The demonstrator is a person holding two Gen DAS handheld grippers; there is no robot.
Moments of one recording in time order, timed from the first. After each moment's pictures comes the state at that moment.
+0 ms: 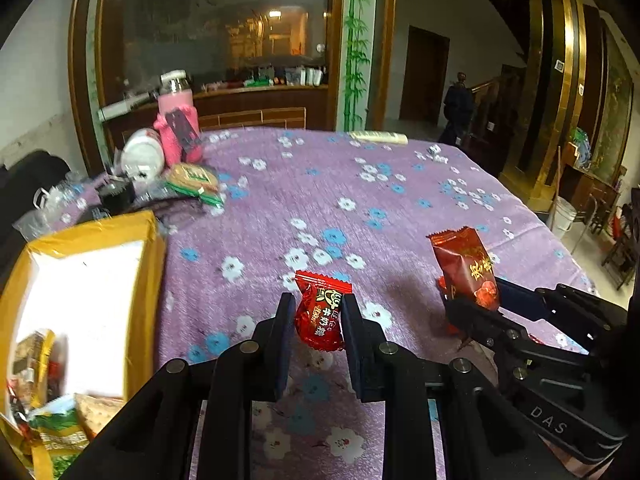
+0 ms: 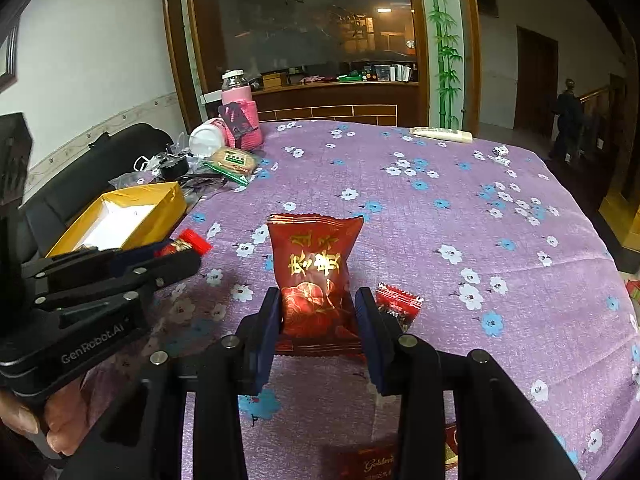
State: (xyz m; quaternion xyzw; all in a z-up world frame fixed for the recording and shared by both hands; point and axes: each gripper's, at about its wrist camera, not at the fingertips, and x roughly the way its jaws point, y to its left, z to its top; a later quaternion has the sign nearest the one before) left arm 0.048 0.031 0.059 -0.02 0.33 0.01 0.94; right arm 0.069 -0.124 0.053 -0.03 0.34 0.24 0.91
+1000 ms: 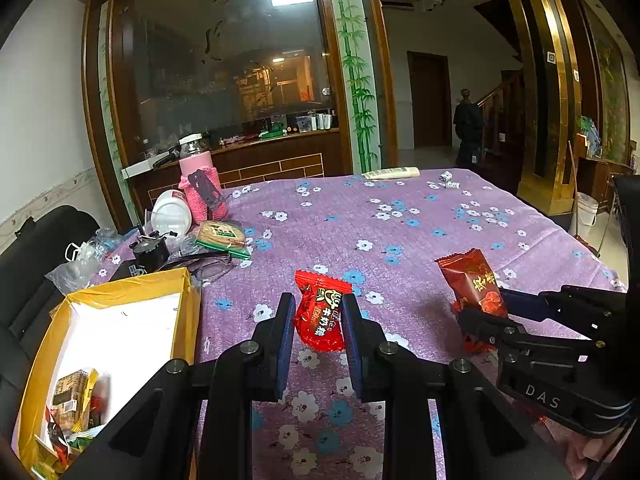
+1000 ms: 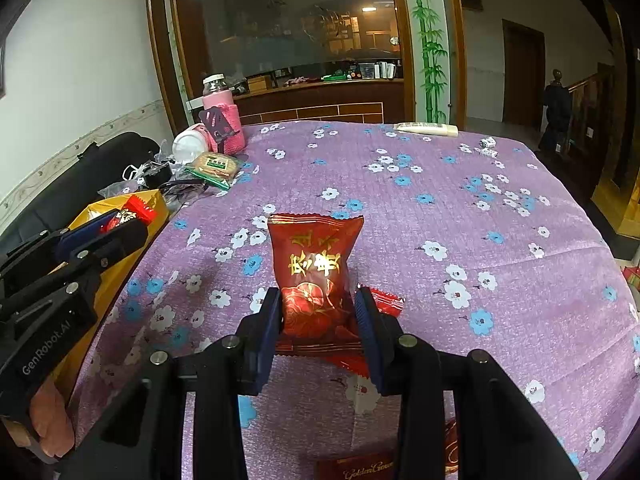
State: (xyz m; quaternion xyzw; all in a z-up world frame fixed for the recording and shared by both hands) left arm 0.032 0.017 0.073 0.05 0.26 0.05 0.96; right arm 0.077 -0.130 0.047 -0.02 0.34 0.22 0.91
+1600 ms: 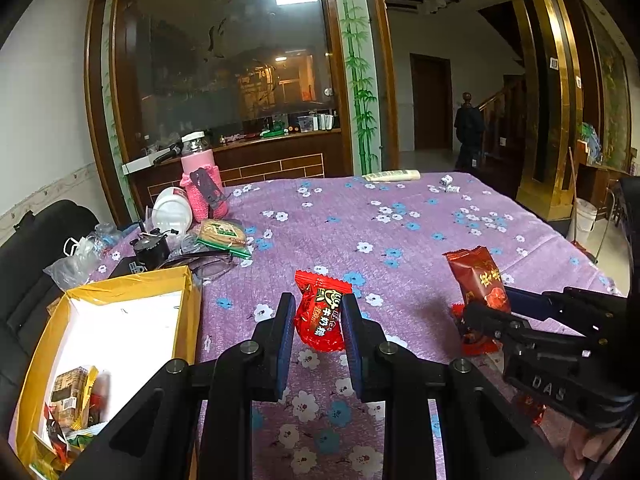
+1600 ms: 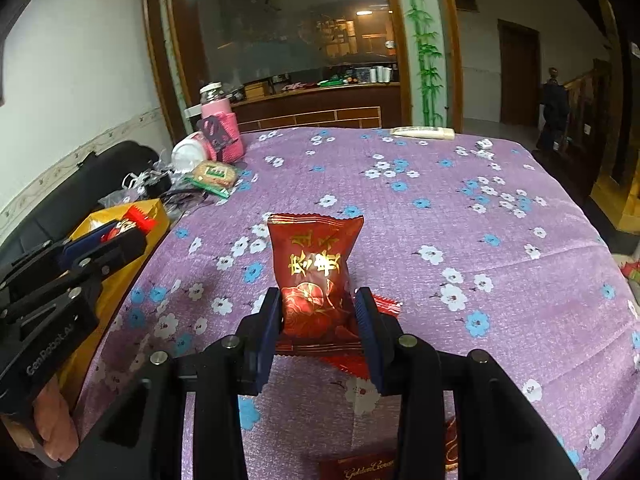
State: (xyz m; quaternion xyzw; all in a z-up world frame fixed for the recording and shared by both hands) left arm 0.030 0.017 0.076 0.03 0.25 0.05 0.97; right arm 0.075 -0.136 0.056 0.00 0.33 0.21 0.92
